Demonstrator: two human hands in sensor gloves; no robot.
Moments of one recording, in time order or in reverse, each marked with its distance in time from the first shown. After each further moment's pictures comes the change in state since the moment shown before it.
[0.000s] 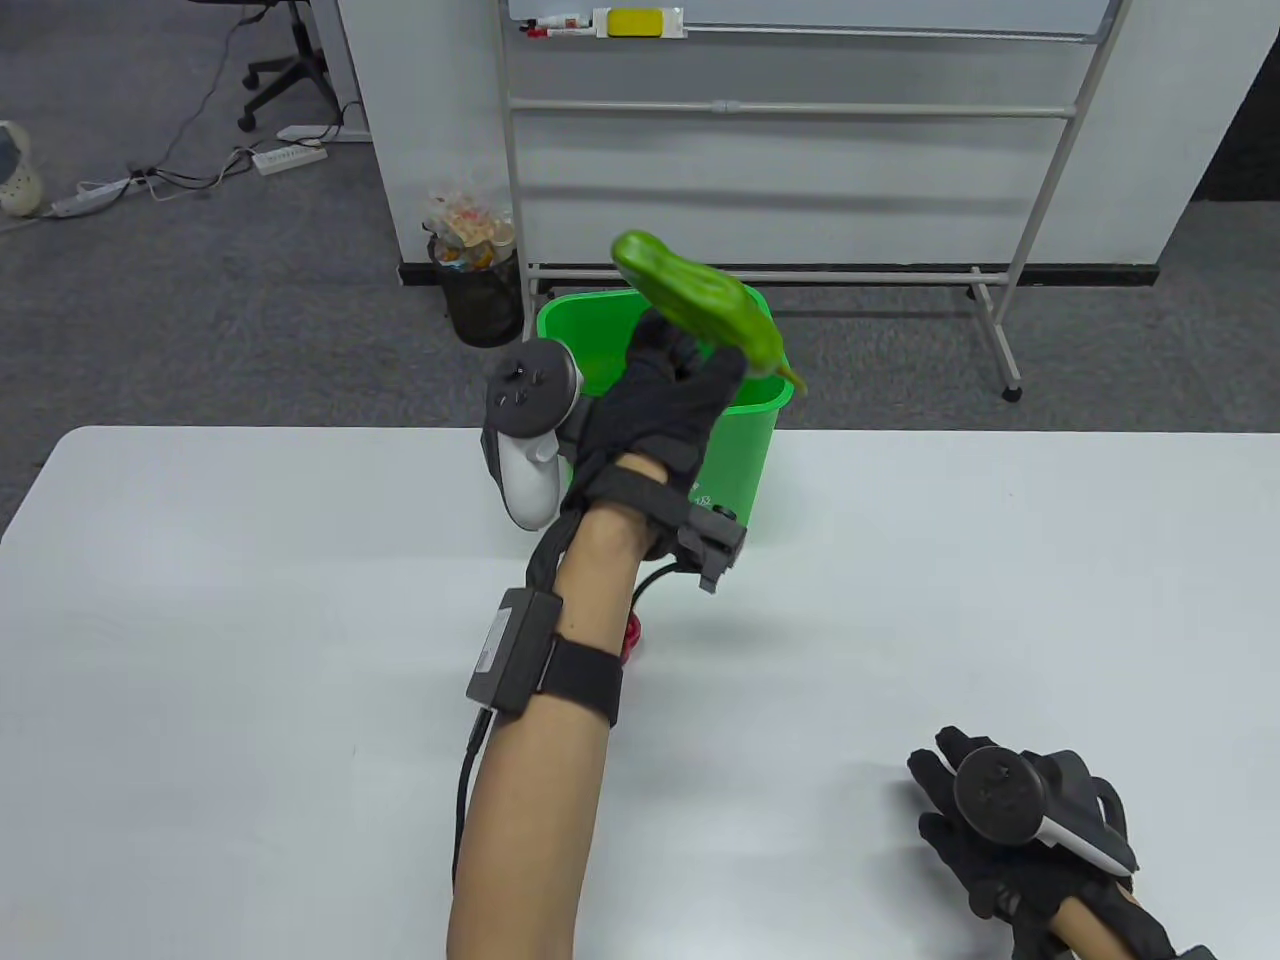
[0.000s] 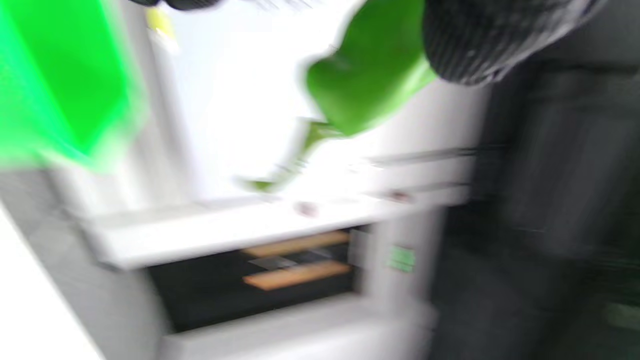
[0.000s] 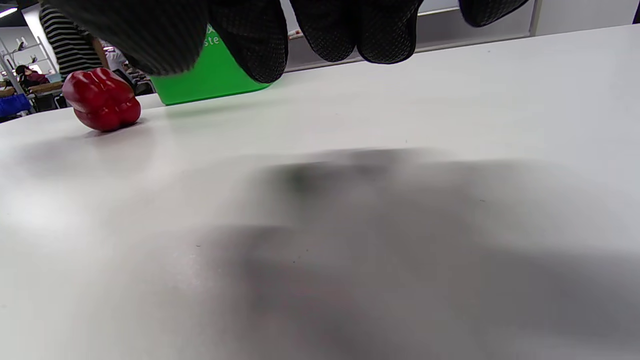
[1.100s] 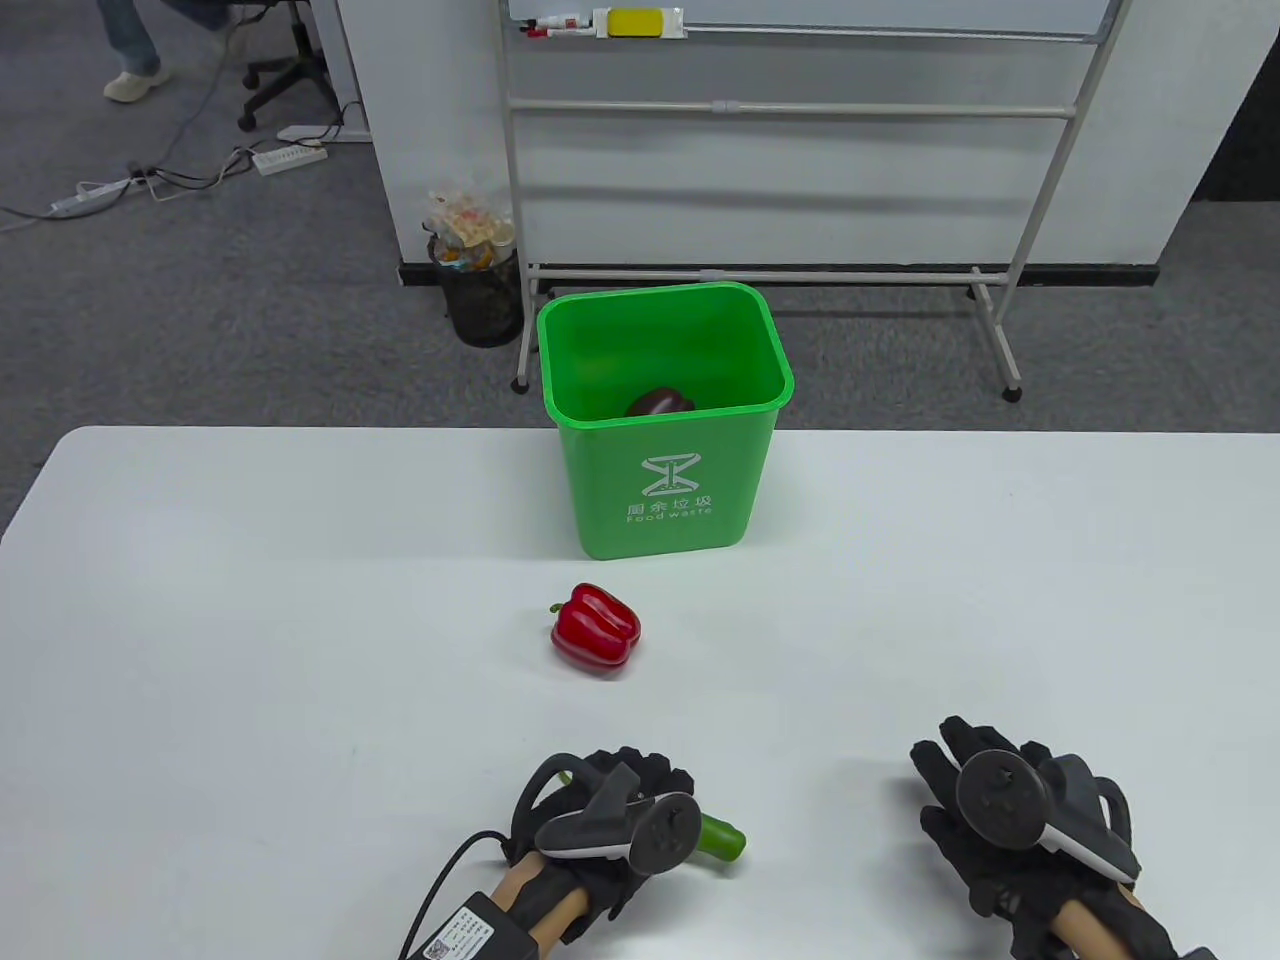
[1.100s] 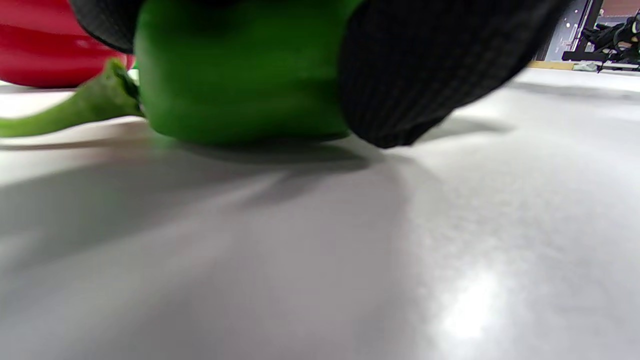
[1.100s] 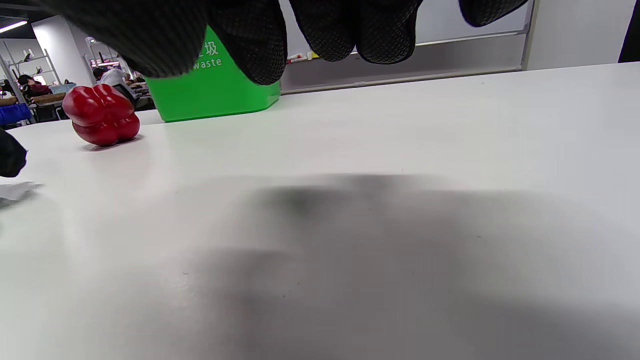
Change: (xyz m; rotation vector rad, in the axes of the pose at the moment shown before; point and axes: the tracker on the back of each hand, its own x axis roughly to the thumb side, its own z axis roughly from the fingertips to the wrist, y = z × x) left_hand -0.233 -0.107 0.184 -0.619 -0.315 -1.329; right_hand 0.004 -0.003 0.001 -0.070 -0.001 0.043
